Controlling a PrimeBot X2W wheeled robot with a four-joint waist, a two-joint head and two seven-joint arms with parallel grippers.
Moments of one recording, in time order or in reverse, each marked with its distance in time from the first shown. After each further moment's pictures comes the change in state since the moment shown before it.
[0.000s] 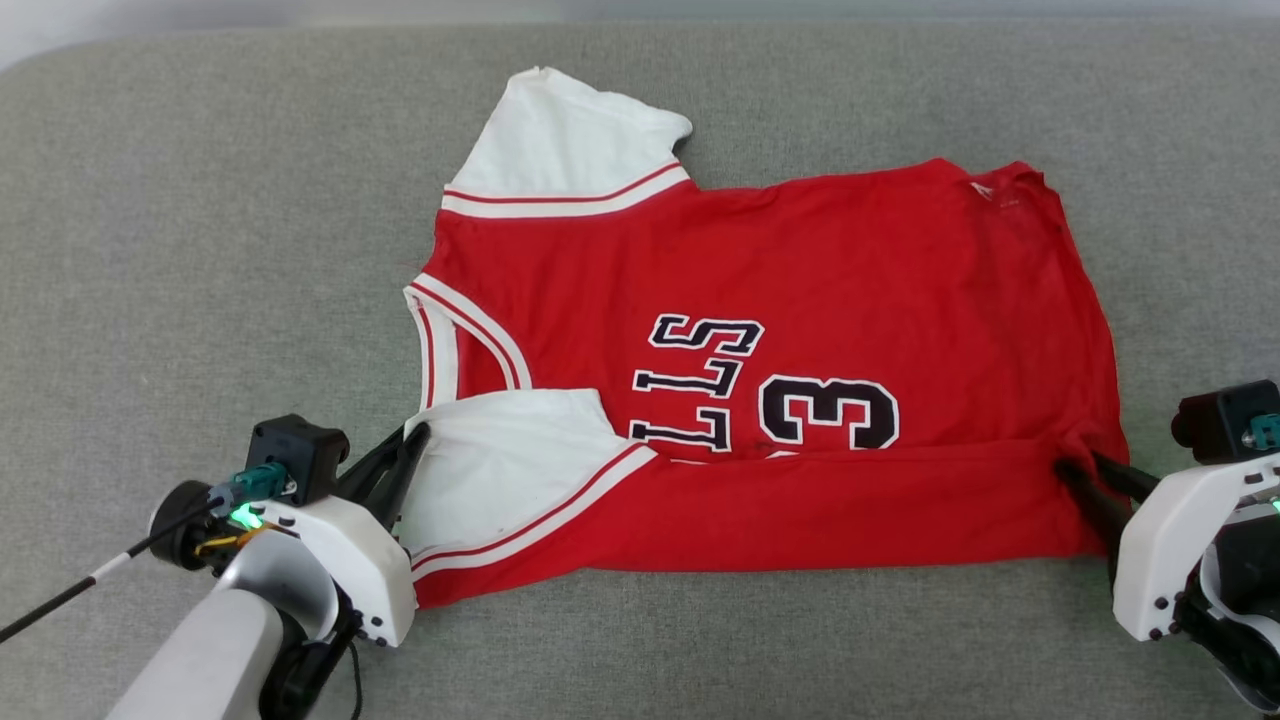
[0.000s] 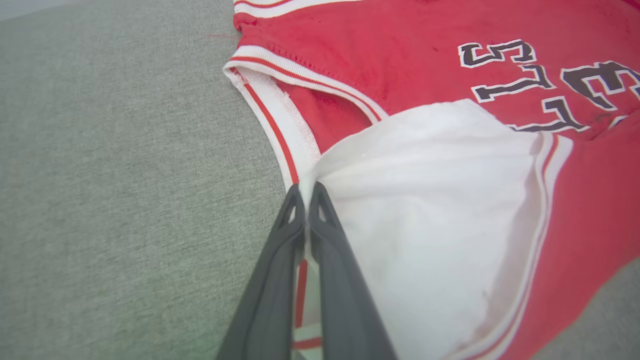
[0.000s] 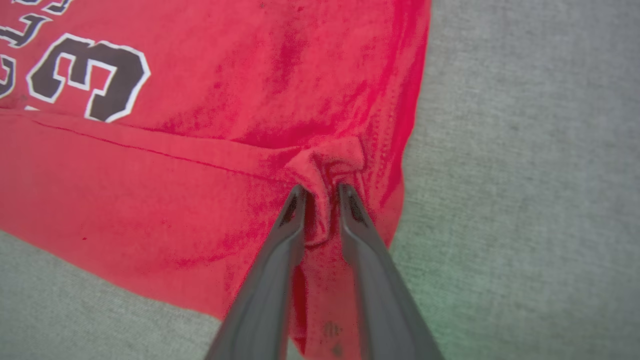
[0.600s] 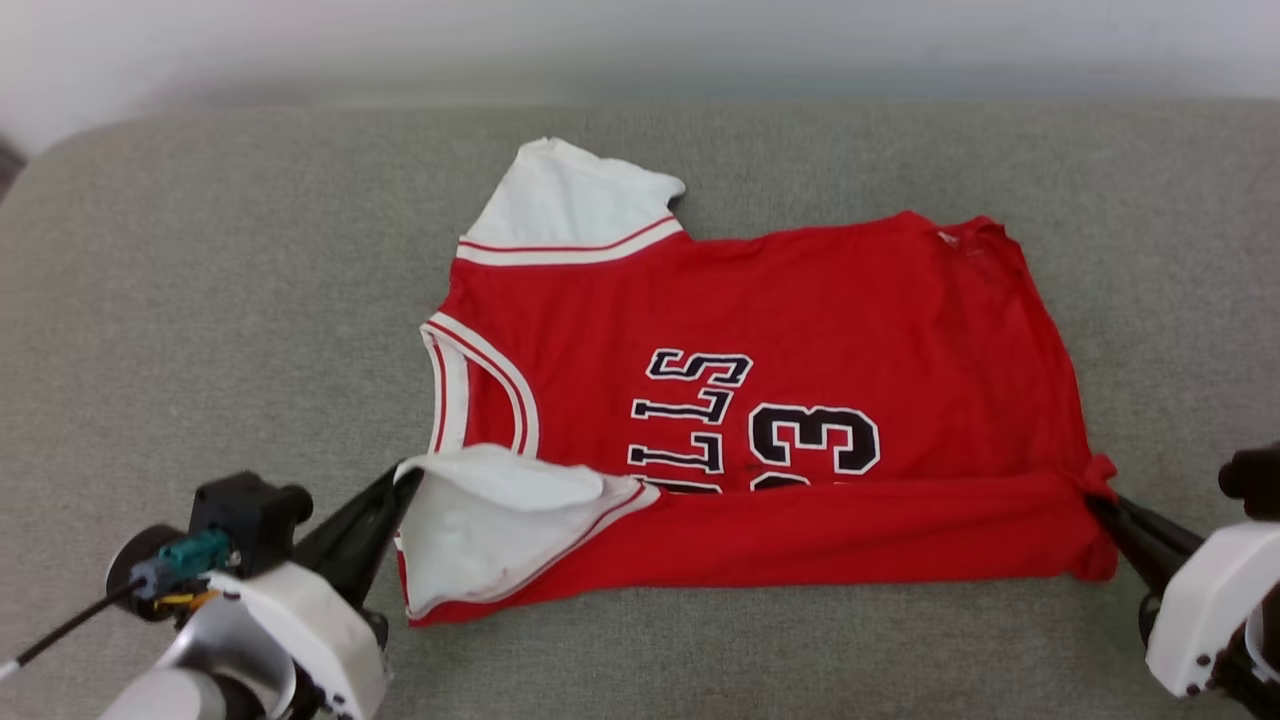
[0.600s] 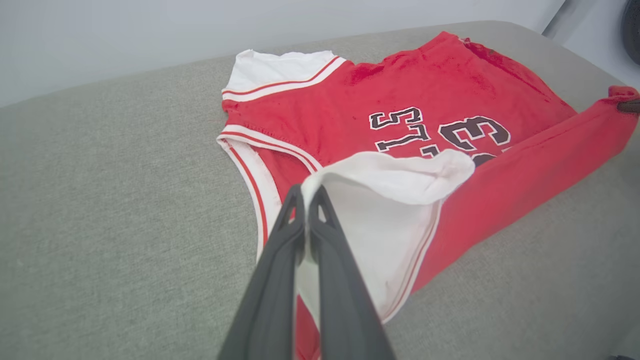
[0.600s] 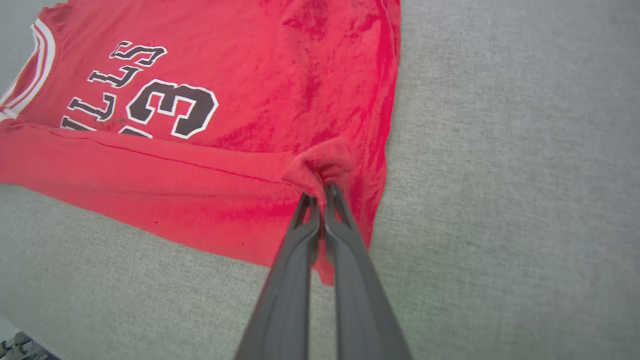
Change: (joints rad) left arm 0.226 0.111 0.079 -0.377 -0.076 0.028 0.072; right arm 0.159 -0.048 -0.045 -0.136 0.093 0.000 -0.070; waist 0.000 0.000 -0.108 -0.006
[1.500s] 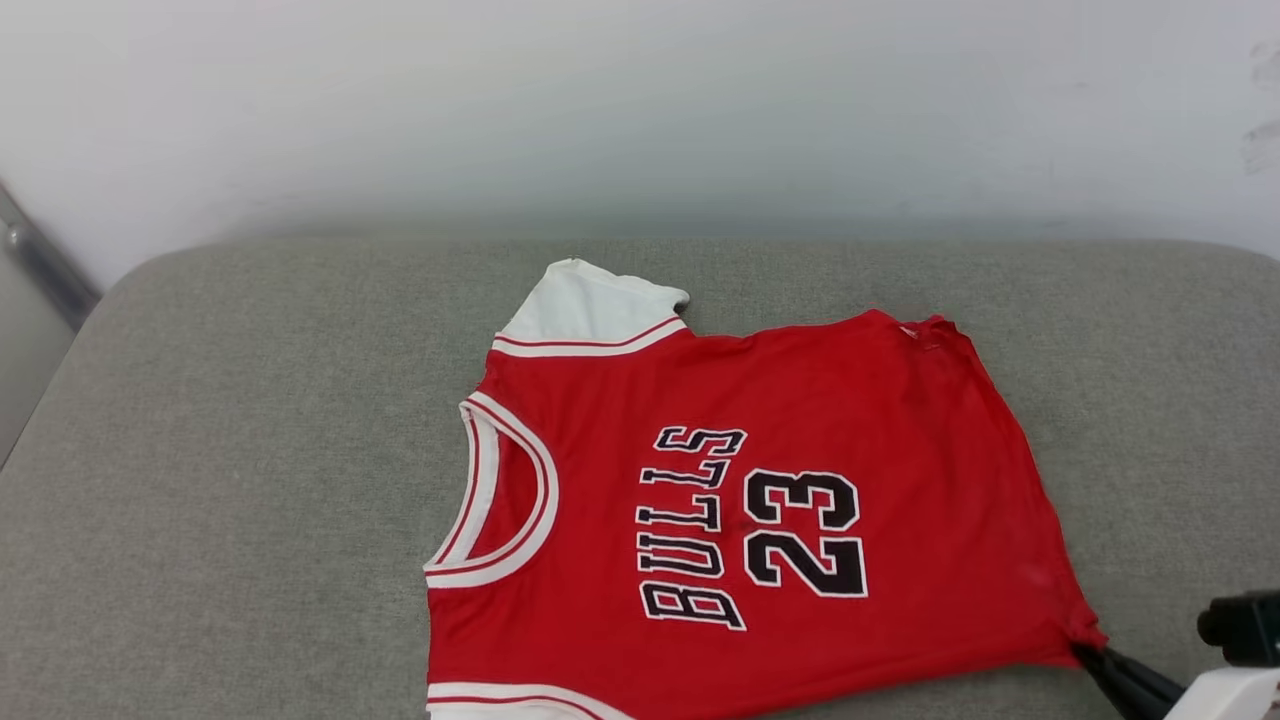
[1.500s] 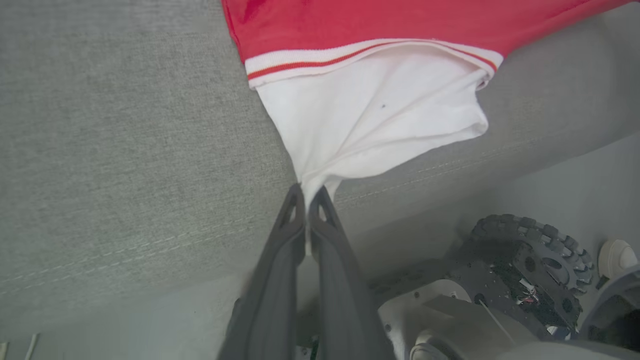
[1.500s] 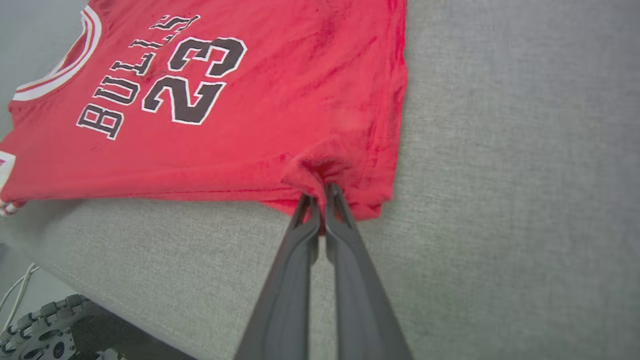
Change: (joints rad) left arm 0.435 0.038 -0.038 -0.002 -0.096 0.063 0.089; right arm 0.057 -0.095 0.235 0.234 0.156 0.000 -0.268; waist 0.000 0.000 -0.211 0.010
